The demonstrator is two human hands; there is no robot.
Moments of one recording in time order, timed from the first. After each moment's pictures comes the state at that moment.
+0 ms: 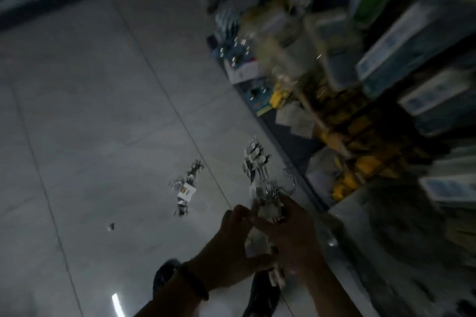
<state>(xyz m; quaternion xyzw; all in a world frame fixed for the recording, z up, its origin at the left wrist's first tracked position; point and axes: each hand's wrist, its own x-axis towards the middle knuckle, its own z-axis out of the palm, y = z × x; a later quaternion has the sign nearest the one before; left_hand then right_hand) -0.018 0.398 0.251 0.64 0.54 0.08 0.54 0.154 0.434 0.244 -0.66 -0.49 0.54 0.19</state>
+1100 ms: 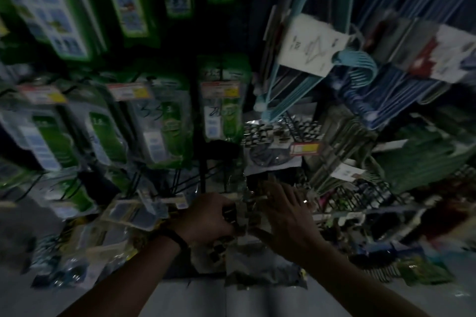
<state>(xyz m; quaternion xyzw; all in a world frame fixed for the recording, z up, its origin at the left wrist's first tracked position) 0.256 0.485 0.681 0.93 0.10 -0.01 0.36 0.380 0.276 0.680 -0.83 -0.54 -0.12 0.09</state>
